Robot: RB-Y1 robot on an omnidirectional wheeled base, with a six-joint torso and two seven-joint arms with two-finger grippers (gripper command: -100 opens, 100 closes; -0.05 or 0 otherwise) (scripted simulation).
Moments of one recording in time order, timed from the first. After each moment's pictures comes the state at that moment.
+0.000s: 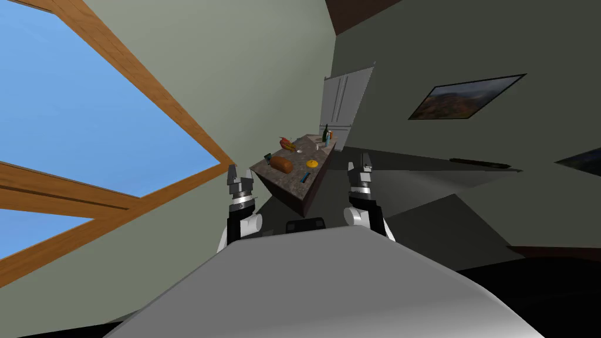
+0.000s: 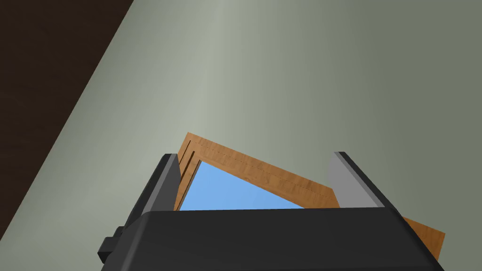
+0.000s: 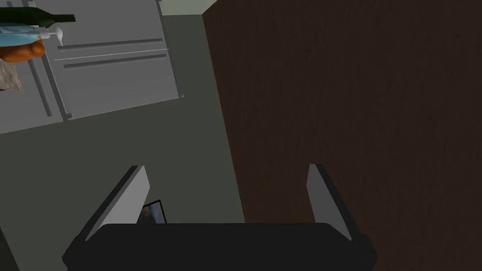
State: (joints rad) left arm 0.45 -0.01 0.02 -2.21 -0.04 -0.42 0.07; right arm 0.55 0.04 -0.01 -2.27 -0.11 -0.40 0.15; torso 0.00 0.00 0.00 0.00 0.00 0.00
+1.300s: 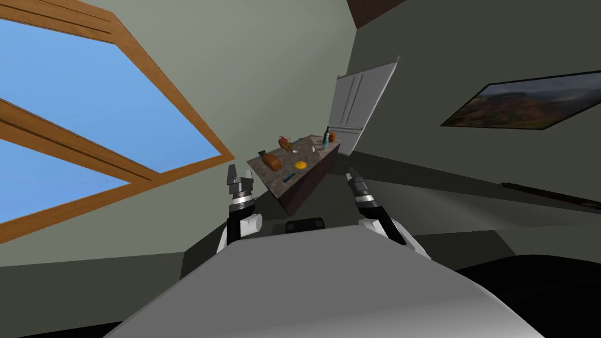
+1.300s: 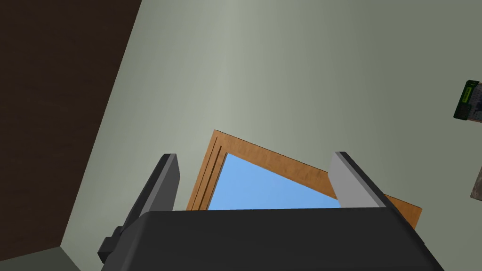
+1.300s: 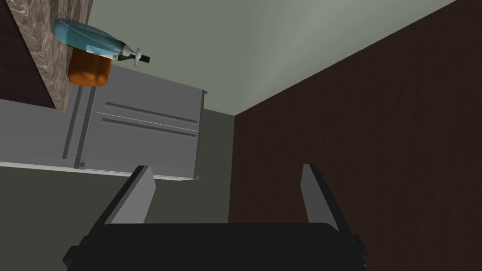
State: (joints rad) left arm 0.45 -0.01 0.02 -2.21 -0.04 -0.42 0.07; right arm 0.66 -0.31 -0.02 -2.16 -0.11 -0.39 0.19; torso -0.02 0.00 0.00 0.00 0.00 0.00
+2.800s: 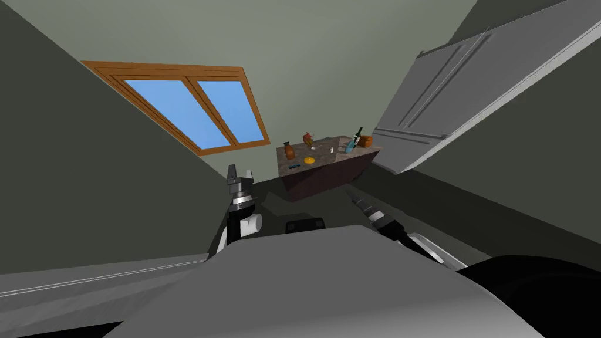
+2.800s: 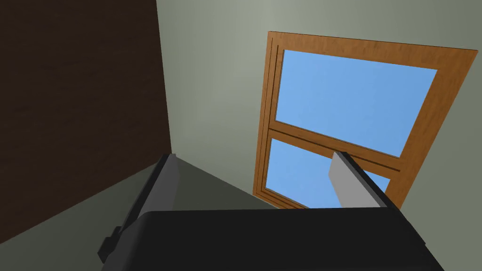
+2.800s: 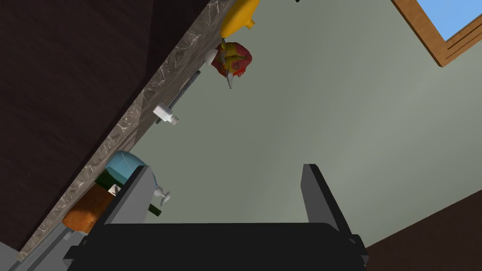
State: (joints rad) left arm 0.45 -0.01 0.02 -2.21 -0.04 -0.42 0.07; right arm 0.83 -0.67 0.01 -1.97 0.03 -0.43 0.17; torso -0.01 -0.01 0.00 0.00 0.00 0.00
